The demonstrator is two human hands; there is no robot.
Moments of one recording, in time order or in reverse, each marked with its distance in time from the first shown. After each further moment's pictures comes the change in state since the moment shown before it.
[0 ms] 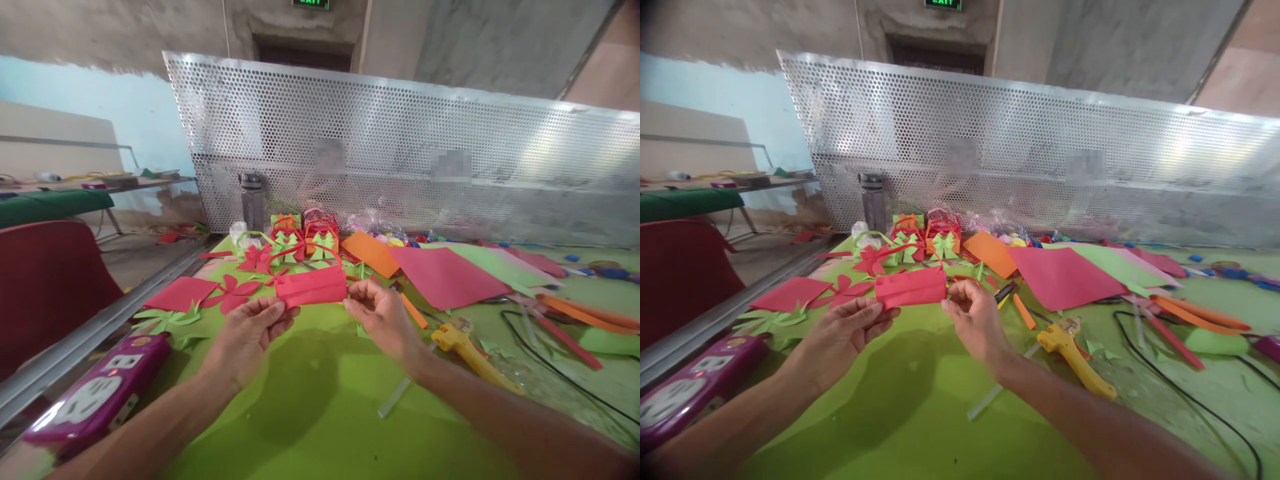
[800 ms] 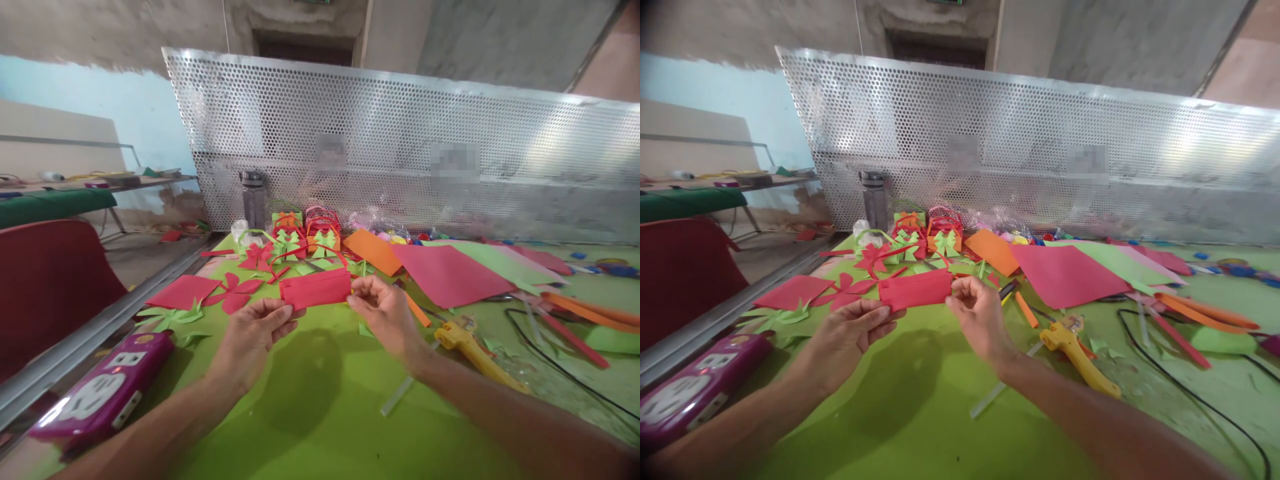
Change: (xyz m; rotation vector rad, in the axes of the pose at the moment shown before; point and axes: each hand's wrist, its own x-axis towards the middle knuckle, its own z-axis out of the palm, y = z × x) left_hand -0.003 -0.007 0.000 0.089 0.015 0.036; right_hand 0.003 0.006 0.001 0.028 0.093 -0.010
